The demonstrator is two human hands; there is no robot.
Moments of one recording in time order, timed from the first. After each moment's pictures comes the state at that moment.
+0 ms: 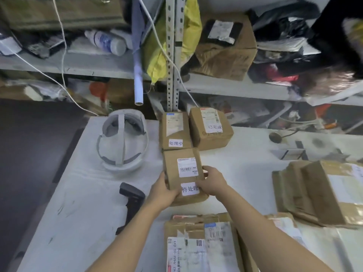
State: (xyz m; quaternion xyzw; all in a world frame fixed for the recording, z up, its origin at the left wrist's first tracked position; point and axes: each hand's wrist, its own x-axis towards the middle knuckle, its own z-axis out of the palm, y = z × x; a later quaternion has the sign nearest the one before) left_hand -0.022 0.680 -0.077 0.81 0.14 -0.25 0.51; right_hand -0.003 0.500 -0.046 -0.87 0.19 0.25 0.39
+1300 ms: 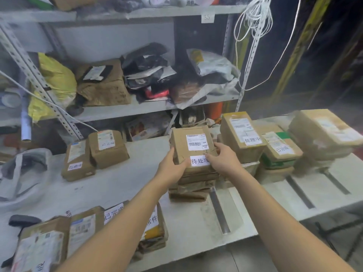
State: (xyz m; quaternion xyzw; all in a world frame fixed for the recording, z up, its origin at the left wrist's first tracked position) left_hand -0.141 0.256 0.068 0.82 -0.07 -0.21 0.53; right_hand -0.196 0.092 0.100 -0.85 0.24 -0.02 0.46
